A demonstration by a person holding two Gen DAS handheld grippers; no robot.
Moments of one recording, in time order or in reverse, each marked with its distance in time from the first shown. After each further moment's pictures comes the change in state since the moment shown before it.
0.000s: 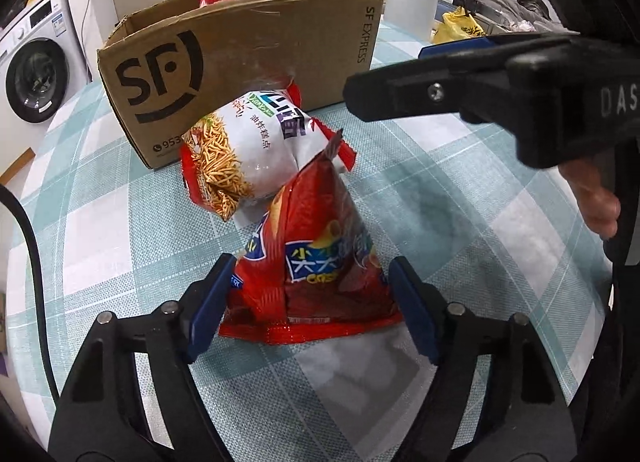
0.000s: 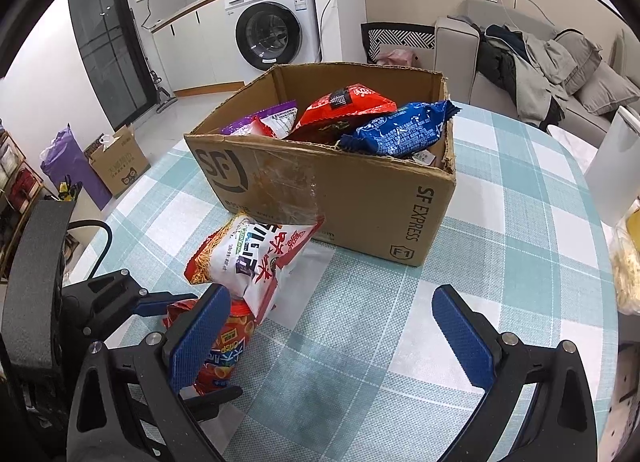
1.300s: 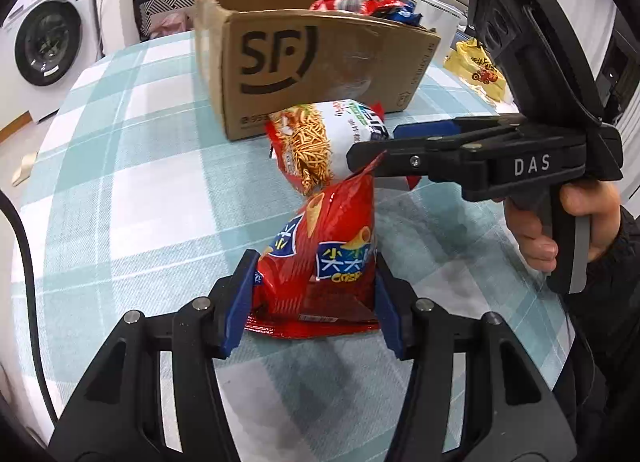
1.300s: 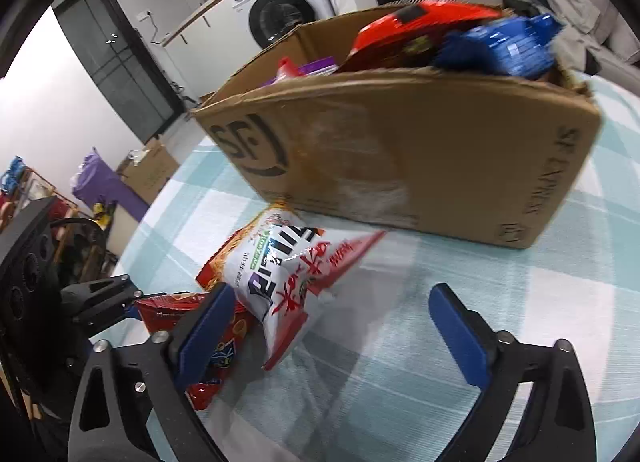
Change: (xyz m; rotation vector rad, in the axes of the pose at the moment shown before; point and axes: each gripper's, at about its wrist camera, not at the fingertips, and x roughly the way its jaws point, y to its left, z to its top) left arm -0.024 0.064 -0.015 -0.123 -0.024 -0.072; right arm 0.067 0.023 0.000 0.121 0.064 0.214
